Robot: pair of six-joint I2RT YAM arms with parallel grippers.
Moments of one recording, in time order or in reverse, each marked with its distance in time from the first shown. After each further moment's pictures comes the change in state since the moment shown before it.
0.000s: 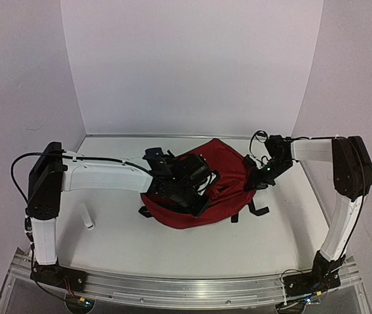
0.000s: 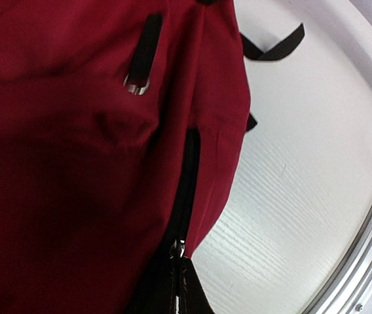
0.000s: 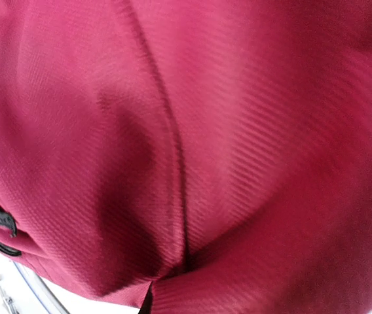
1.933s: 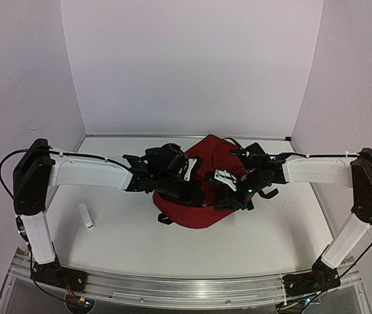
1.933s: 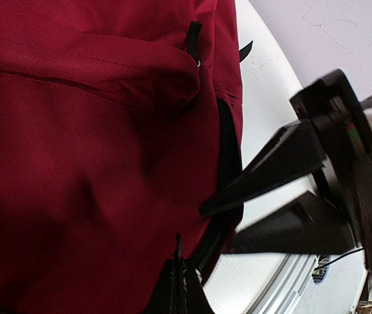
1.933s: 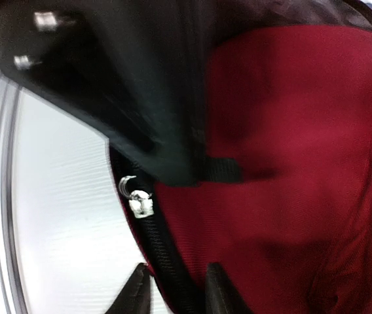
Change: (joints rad) left arm 0.126 -0.110 -0.221 0.357 0.237 -0.293; right arm 0.417 -0.266 -0.230 0.230 -0.004 -0.523
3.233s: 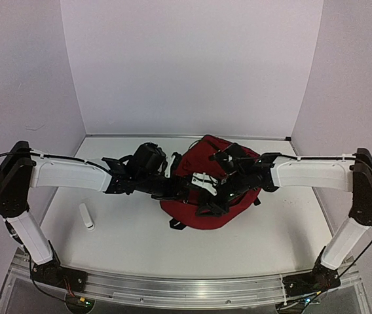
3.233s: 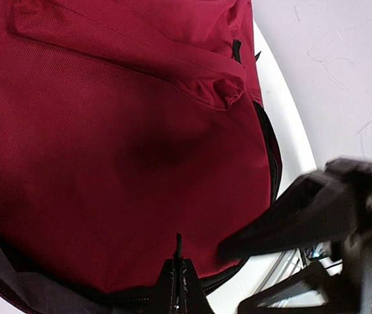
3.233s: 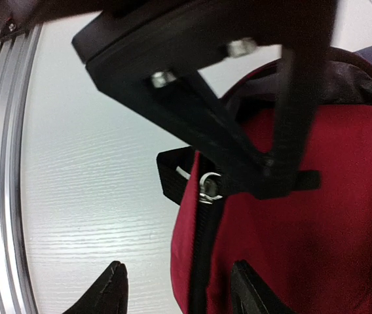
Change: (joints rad) left arm 0.079 -0.161 -0.218 0.121 0.021 -0.088; right arm 0.197 0.020 0.119 -0.007 0.167 0.111
